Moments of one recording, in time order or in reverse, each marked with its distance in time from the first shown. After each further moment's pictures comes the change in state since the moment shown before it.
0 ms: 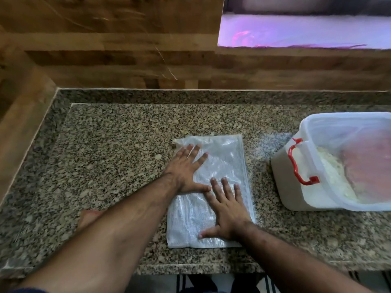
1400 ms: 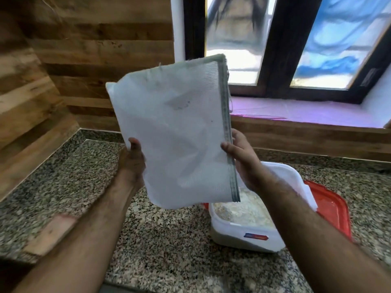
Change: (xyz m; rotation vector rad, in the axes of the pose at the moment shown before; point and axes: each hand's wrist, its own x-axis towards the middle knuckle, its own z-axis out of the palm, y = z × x) left_hand -0.078 0.147 -0.217 -1.885 1.186 -0.399; right_hand -0.147 0.188 -0.282 1.412 0.460 -0.453
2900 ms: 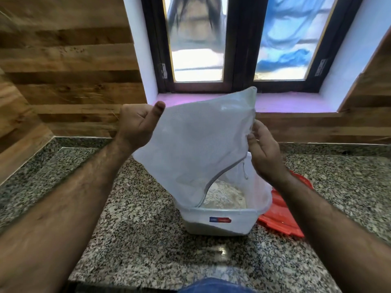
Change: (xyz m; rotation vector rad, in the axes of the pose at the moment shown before) left_hand -0.046 0.064 0.136 0.735 -0.410 1.012; right_hand -0.075 0.005 -0.145 -0.631 0.451 -0.379
